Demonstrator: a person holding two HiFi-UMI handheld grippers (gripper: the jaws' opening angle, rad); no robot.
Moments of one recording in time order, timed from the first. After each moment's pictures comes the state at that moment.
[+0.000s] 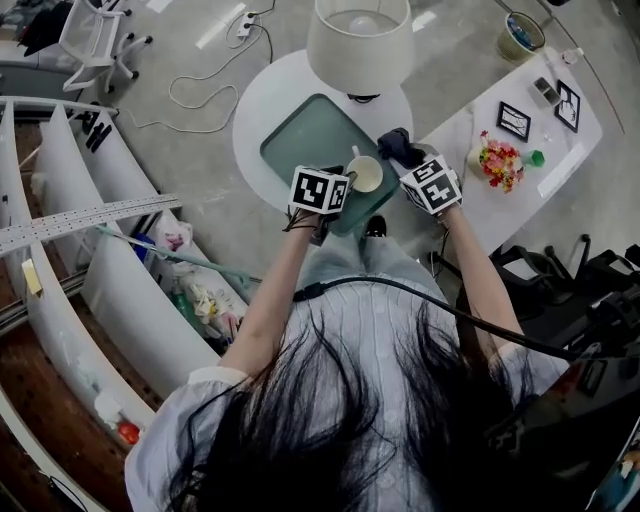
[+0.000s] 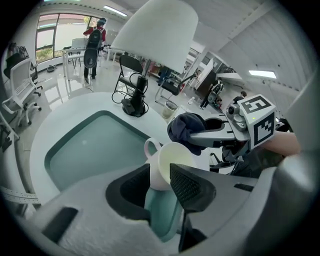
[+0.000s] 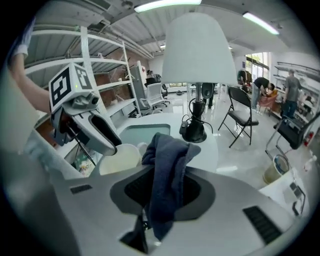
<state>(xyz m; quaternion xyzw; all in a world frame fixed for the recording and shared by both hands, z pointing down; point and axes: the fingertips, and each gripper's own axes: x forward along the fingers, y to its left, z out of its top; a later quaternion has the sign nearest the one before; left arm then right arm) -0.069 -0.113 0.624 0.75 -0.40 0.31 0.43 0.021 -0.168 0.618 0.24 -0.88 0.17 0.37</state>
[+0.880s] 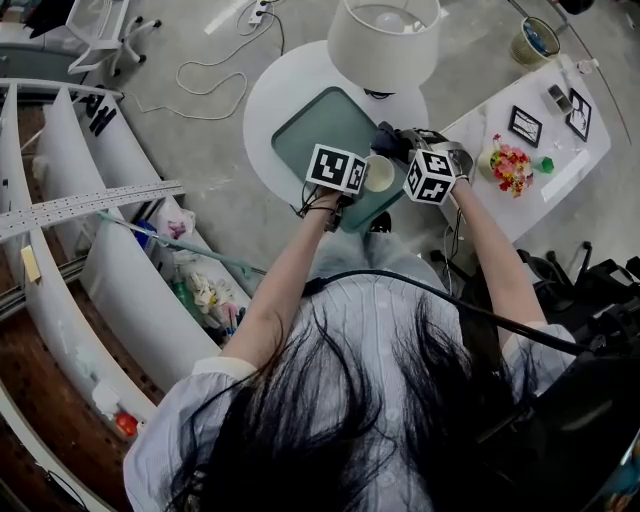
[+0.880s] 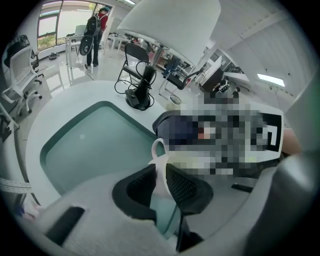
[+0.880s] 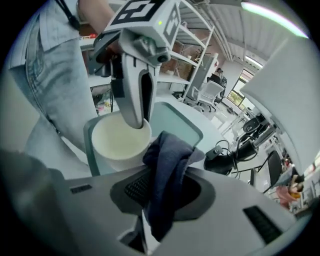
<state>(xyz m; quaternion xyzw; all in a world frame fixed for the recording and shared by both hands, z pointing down) -0.071 -0.125 0.637 0.72 -0.39 0.32 0.48 -0.027 -0.164 0.641 0.00 -0.86 -0.16 0.49</state>
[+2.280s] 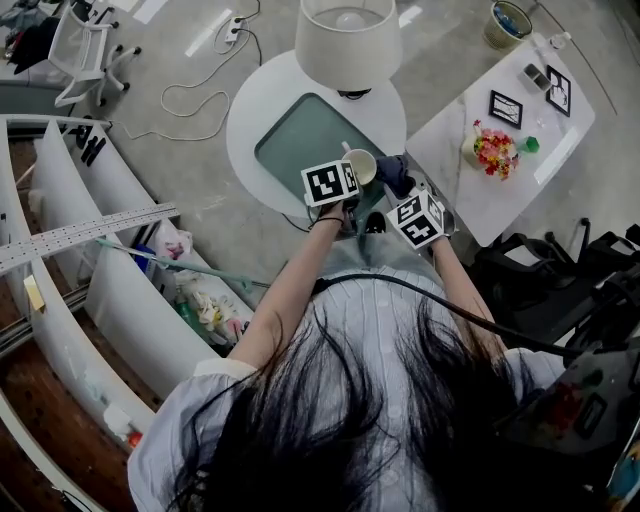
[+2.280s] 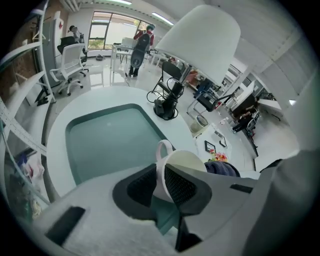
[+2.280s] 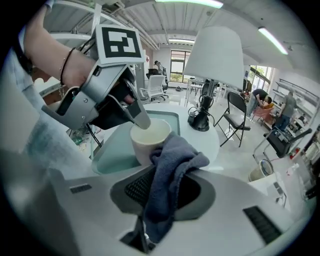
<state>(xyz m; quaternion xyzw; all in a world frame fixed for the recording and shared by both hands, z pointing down) -0.084 -0.121 0.637 0.61 -0.57 0.23 0.50 0.025 -0.094 0.627 0.27 -0.86 0.10 0.43</state>
